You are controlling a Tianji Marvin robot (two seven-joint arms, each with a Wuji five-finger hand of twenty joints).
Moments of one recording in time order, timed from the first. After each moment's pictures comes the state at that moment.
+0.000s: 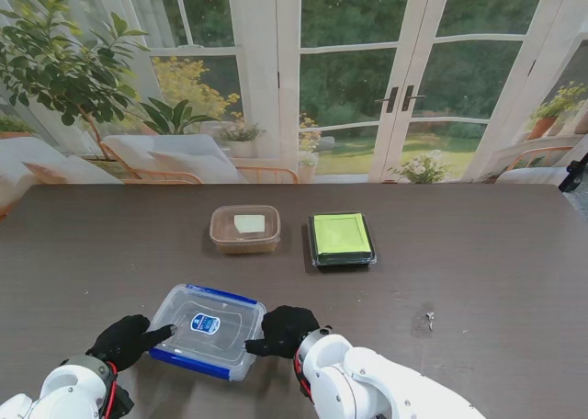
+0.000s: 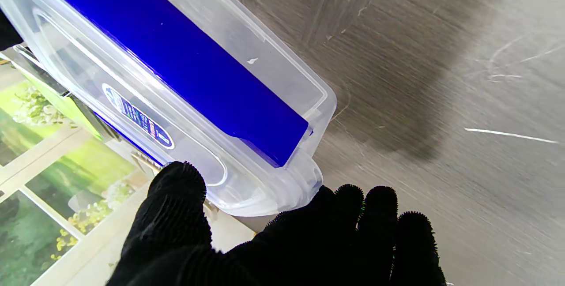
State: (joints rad) left arm 2.09 -1.08 -1.55 -2.00 0.56 0.36 -0.16; right arm -1.30 -1.10 0.52 -1.66 -0.64 0.42 0.06; left_hand 0.91 -0.02 -0.02 -0.01 0.65 0.60 0.06 0.26 0.57 0.56 0.12 0.51 0.34 0.44 0.21 0.61 0.05 0.33 0.28 0.93; right_hand 0.13 -0.34 0.97 -0.09 0.95 0.24 0.59 0.14 1.20 0.17 0.61 0.57 1.28 0.20 0.83 0.57 0.56 0.35 1.23 0.45
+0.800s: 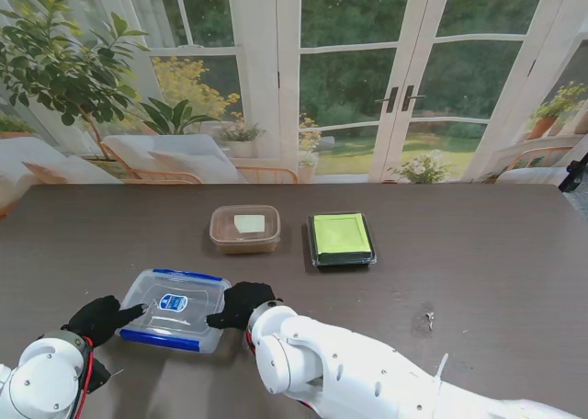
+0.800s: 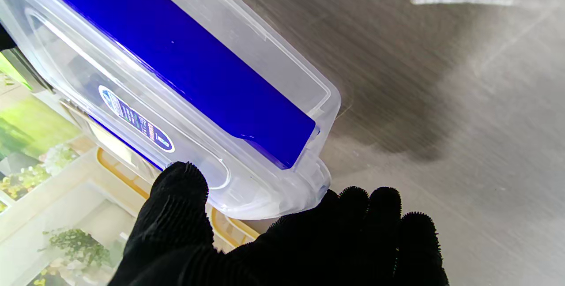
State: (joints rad) left arm 1.96 -1.07 -1.63 -1.86 0.53 0.37 -0.22; right arm -1.01 -1.33 0.28 -1.35 -0.51 0.51 -0.03; left_hand 0.92 -0.02 -0.02 -0.01 0.65 0.64 0.06 0.26 0.57 0.60 0.11 0.51 0.34 0.45 0.21 0.61 0.04 0.35 0.28 0.93; right_hand 0.09 -0.33 0.97 -0.09 0.87 0.34 0.60 0.17 1.14 0.24 0.63 0.55 1.25 0.20 0.81 0.57 0.56 0.34 1.24 0.45
